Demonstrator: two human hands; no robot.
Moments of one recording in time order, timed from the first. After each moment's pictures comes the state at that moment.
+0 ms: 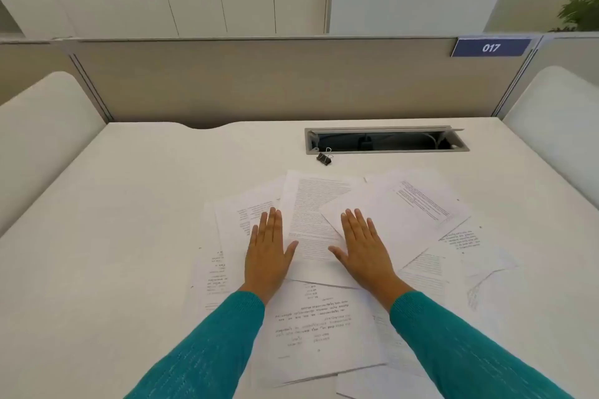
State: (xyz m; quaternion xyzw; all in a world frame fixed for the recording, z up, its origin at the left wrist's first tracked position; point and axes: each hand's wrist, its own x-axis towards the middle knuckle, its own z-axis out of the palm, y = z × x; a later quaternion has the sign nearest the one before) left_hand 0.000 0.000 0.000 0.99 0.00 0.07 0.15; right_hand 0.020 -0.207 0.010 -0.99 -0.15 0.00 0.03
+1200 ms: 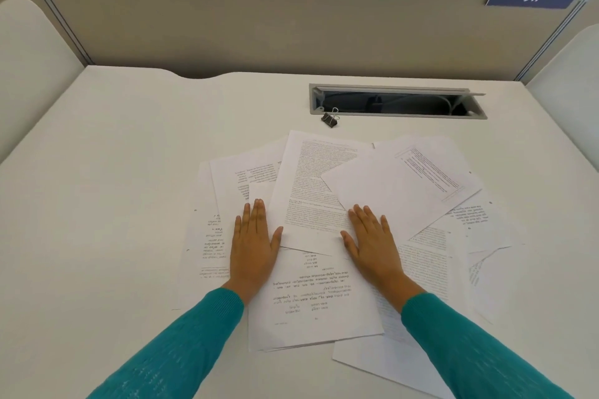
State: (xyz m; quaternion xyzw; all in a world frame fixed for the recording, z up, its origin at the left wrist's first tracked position) left_hand -0.030 0.017 -0.032 0.98 0.05 0.06 0.19; right_hand -0.003 -0.221 -0.021 -0.99 -0.11 0.03 0.09
